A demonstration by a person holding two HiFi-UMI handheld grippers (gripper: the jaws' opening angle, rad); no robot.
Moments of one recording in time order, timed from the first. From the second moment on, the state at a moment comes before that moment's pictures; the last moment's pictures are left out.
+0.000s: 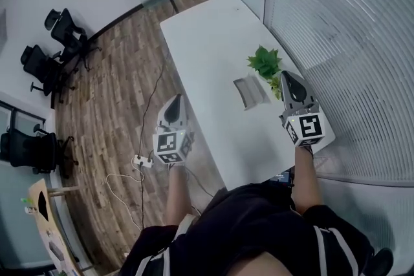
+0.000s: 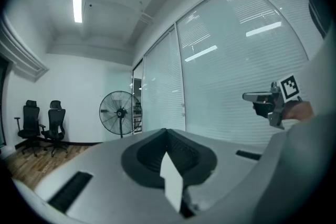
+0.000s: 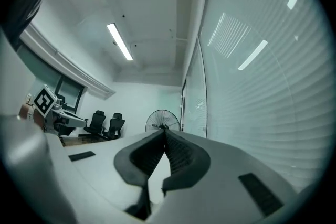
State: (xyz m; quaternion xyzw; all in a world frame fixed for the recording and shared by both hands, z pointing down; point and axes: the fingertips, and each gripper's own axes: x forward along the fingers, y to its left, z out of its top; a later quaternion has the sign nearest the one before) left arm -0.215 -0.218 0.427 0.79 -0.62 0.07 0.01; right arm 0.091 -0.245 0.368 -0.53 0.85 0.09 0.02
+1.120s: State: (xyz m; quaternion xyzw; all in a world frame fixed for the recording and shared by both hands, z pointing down) left arm -0.195 -0.218 0.396 0.80 -0.60 0.06 -0.02; right arm 0.118 -0.237 0.385 -0.54 0.84 0.01 0.00
